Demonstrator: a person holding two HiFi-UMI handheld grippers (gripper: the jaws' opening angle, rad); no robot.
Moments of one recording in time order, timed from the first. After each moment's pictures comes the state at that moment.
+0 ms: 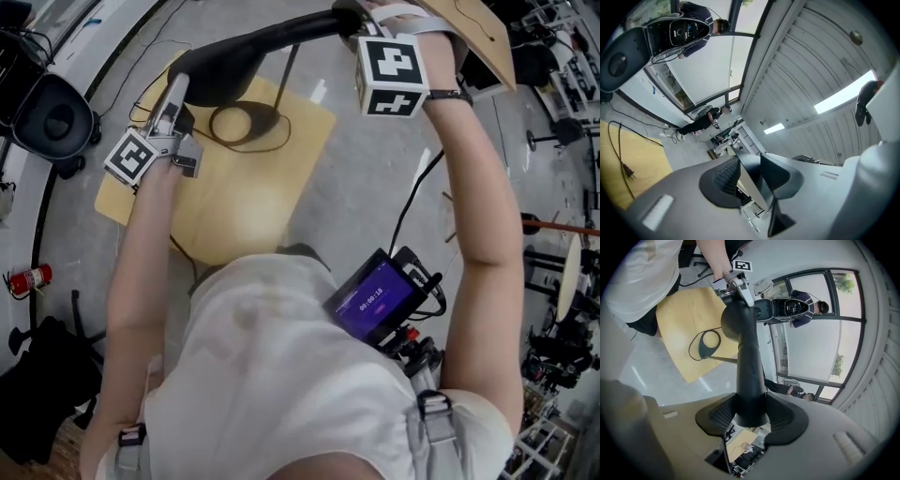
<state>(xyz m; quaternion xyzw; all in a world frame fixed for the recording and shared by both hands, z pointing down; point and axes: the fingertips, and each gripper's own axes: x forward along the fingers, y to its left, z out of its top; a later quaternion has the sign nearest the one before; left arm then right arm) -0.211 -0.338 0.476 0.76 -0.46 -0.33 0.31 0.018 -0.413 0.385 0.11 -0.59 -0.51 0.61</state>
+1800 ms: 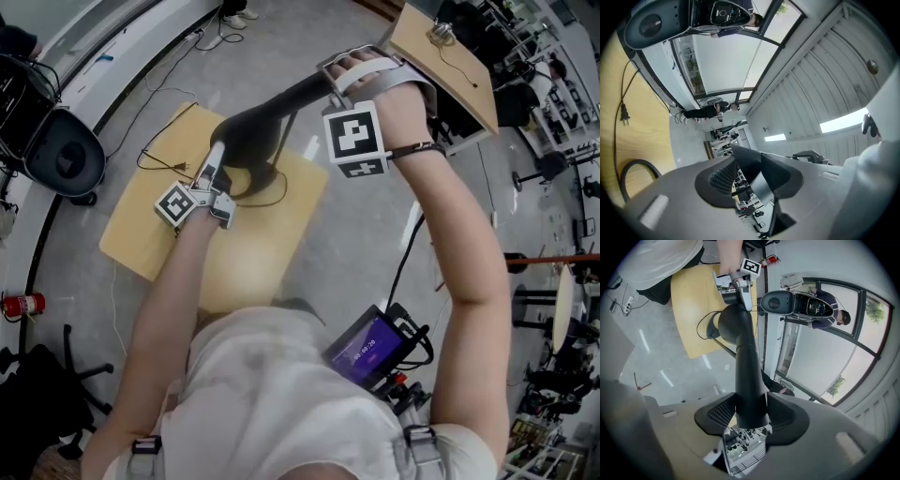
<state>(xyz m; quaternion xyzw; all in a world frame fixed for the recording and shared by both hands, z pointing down) -0.161 -0.342 0.544 0.71 -0.39 -0.43 0.40 0.004 -0.400 0.371 0.06 -0.45 -0.60 0.65</state>
